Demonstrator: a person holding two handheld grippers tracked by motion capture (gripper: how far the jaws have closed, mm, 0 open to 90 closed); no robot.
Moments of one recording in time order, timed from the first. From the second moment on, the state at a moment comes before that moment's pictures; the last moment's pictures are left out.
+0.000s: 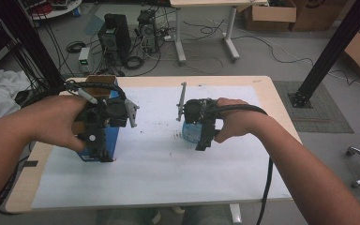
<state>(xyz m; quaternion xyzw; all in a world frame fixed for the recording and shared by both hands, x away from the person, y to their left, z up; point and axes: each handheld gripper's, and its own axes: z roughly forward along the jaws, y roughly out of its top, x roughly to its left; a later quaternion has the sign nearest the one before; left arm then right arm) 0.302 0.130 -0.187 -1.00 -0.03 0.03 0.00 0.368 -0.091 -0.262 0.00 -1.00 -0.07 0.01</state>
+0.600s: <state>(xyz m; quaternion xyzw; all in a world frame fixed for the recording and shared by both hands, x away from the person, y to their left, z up) 0.307 0.135 -0.192 -1.00 -0.04 0.03 -0.02 0.363 -0.118 -0.258 -0.03 -0.98 -0.20 0.01</state>
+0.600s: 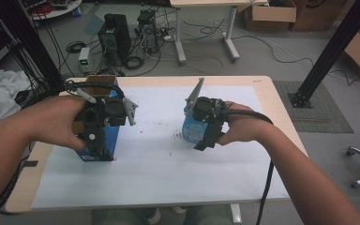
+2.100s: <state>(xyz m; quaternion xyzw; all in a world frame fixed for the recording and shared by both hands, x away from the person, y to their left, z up) 0.314 0.128 -0.194 -1.00 -0.03 0.02 -0.03 0.366 -0.251 -0.384 -0.25 -0.82 -0.51 -0.12</state>
